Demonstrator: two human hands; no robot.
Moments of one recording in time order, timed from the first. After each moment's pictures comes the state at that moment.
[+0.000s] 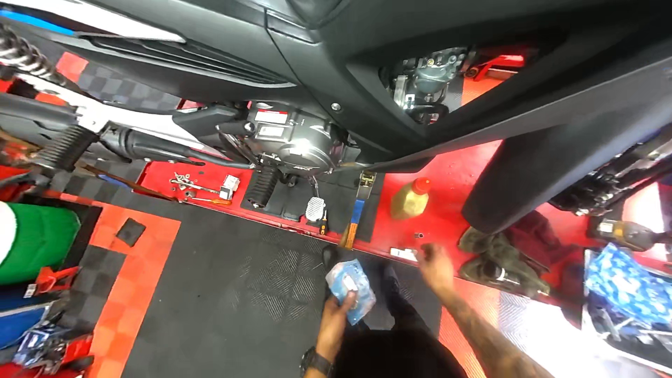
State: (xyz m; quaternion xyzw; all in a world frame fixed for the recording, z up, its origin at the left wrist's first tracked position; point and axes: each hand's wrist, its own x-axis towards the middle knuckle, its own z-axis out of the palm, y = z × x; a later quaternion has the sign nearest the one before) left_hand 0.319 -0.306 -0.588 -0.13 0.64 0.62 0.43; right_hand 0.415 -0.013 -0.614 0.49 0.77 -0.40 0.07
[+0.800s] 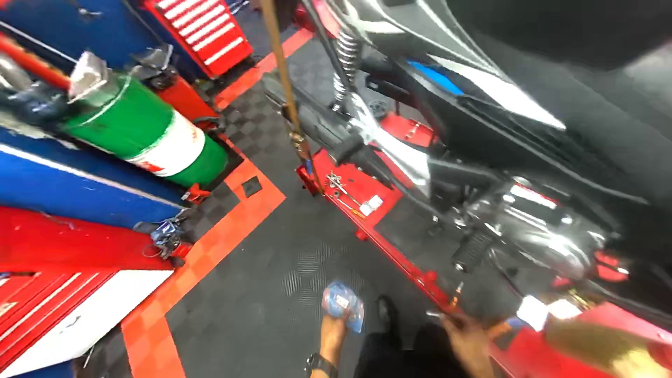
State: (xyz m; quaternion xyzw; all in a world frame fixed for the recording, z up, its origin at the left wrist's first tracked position) left_hand 0.110 -0.554 -0.609 -0.37 0.70 0.56 0.24; right_hand 0.180 -0.224 -0.610 0.34 0.85 -0.40 0.10
